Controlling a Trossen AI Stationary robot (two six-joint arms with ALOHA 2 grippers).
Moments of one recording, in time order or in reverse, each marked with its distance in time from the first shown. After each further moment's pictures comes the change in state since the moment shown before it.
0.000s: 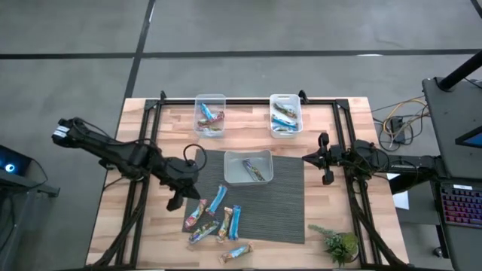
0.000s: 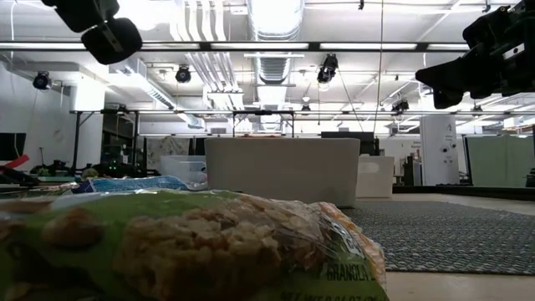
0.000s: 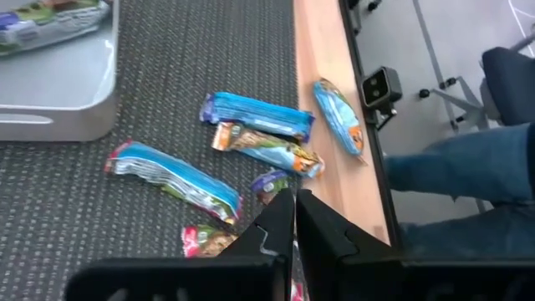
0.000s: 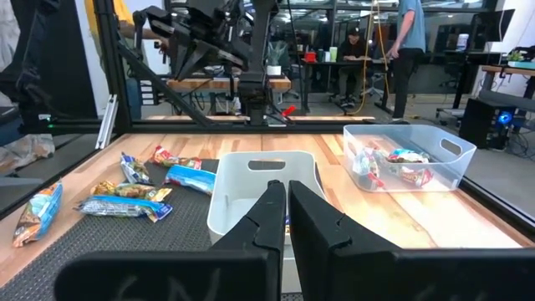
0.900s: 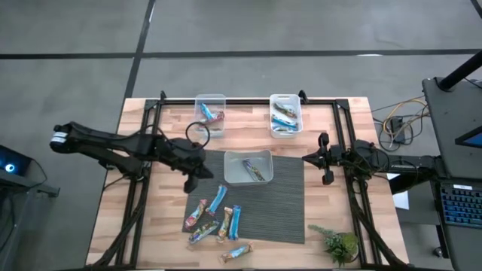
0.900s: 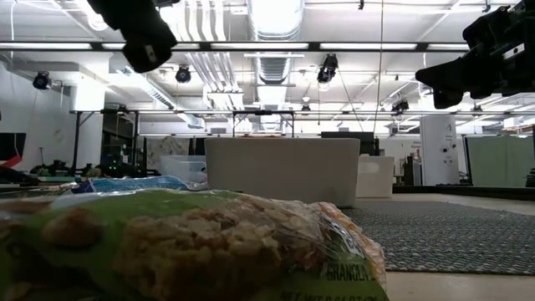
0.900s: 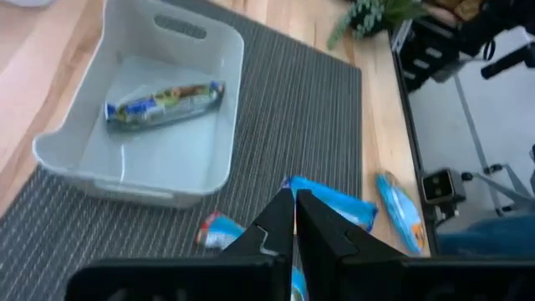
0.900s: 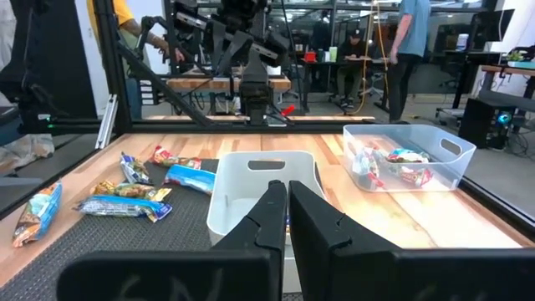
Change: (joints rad) left arm 0.212 0.018 0.000 0.123 -0.058 0.027; right arm 0.000 0.000 0.000 0.000 0.000 0.000
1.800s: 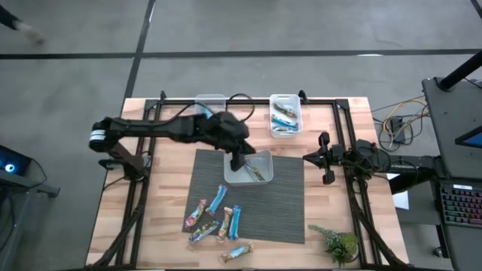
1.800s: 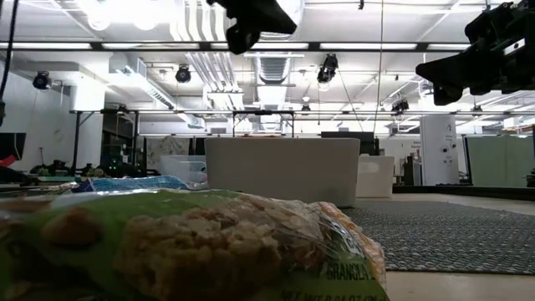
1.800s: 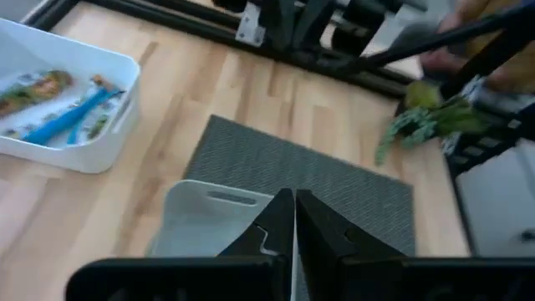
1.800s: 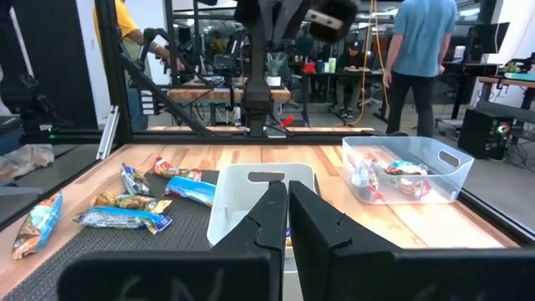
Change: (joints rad) left arm 0.176 0.510 0.580 0.000 -0.001 0.143; right arm 0.000 -0.012 0.000 0.023 -0.001 0.000
